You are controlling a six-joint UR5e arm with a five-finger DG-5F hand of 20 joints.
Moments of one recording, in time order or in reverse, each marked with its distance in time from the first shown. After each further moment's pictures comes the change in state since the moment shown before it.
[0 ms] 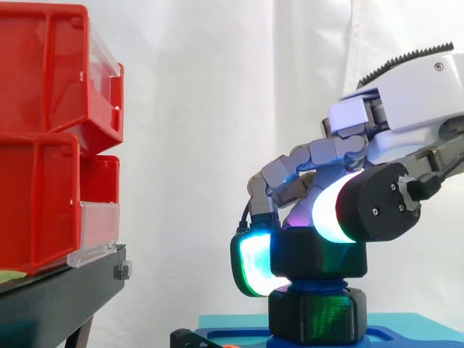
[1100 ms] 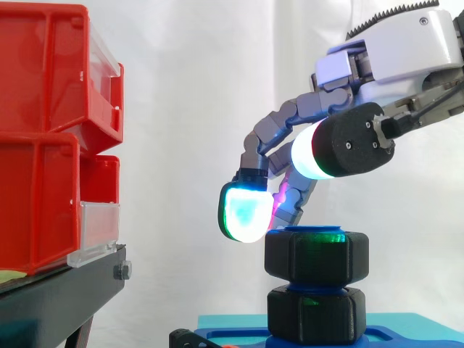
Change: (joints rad) arm -0.009 0.001 0.074 -0.031 -0.011 -0.029
